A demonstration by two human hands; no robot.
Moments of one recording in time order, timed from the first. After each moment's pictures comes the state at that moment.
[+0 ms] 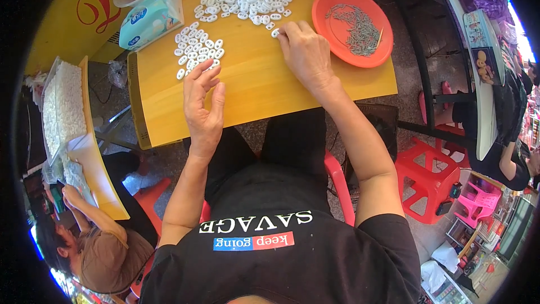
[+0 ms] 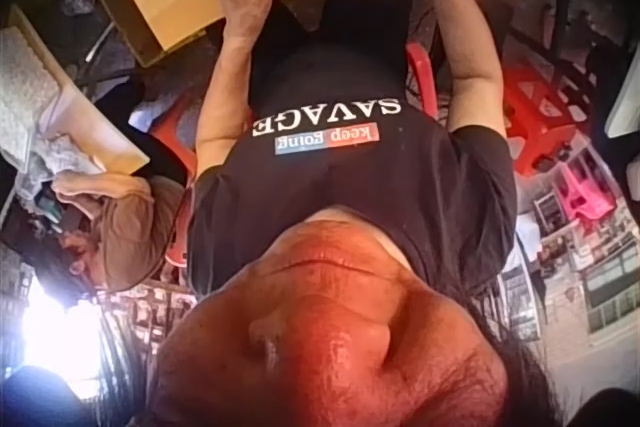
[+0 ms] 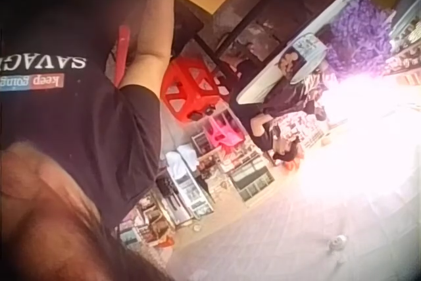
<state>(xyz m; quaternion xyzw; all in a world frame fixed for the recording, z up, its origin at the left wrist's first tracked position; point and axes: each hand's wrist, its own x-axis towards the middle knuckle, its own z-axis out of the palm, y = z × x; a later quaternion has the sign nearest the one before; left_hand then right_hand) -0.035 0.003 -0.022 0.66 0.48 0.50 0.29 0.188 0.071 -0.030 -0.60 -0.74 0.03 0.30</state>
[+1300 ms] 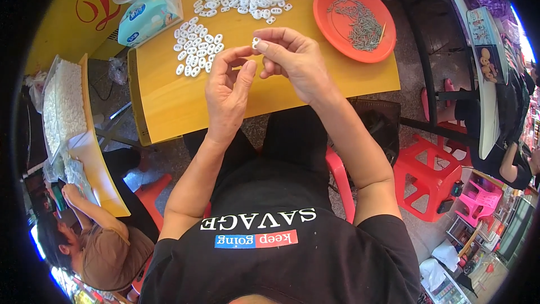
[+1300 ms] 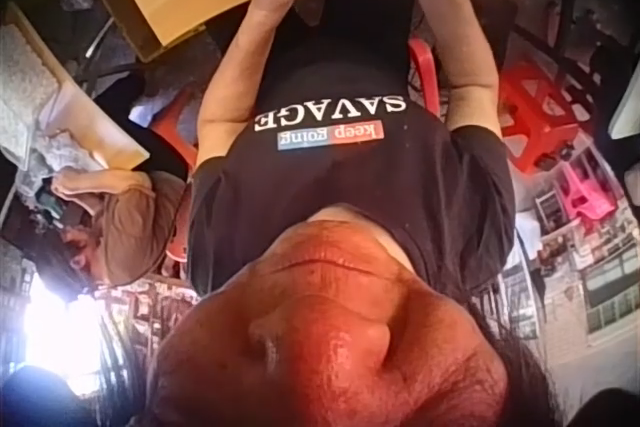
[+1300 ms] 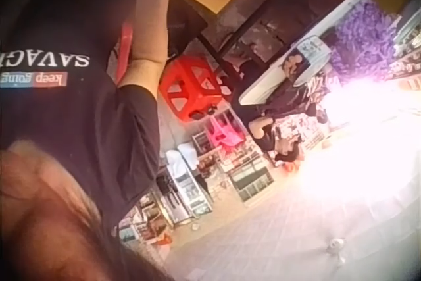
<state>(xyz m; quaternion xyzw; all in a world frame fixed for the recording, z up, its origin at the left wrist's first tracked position) 0.013 0.015 -0.019 0.54 0.42 0.56 0.47 0.163 0.038 0.006 -0.41 -0.34 0.68 0.50</state>
